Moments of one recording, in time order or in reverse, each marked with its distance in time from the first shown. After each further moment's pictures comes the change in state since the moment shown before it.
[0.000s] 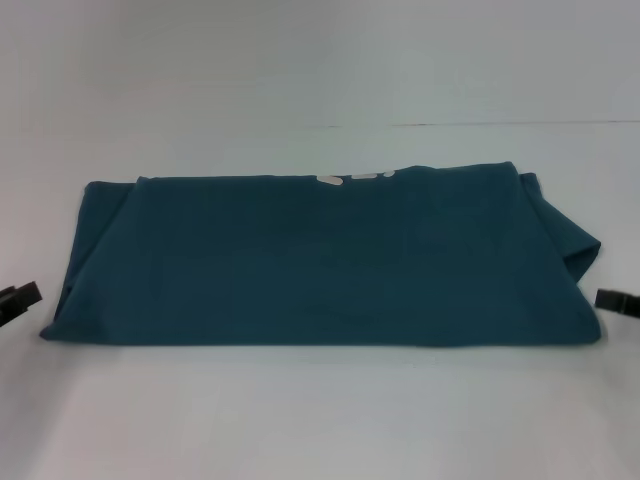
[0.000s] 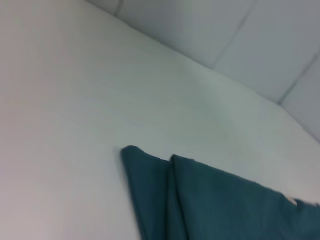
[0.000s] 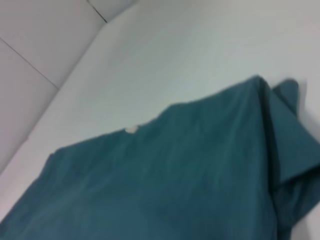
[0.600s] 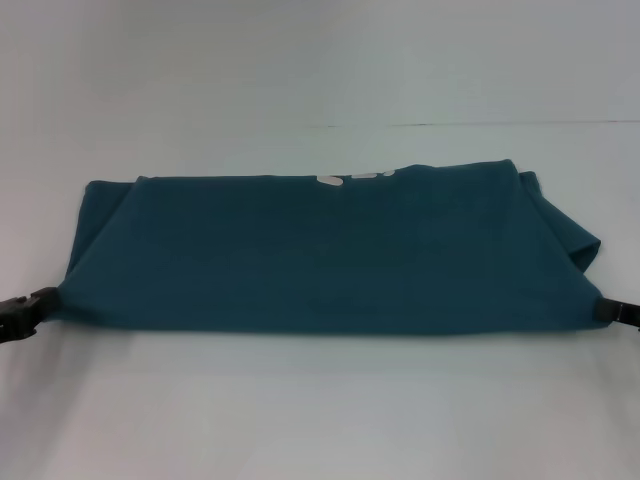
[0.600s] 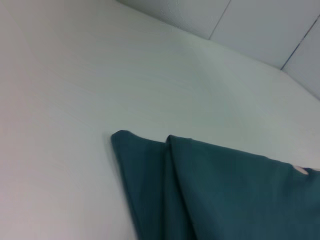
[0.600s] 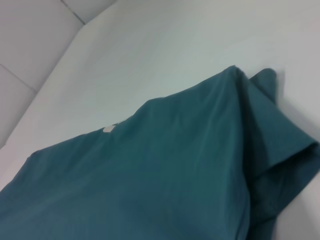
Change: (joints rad) left arm -0.021 -0.010 0.135 -0.012 0.000 -0.117 0.036; right arm 0.009 0.015 -0.022 0.047 -0.003 0.092 0.011
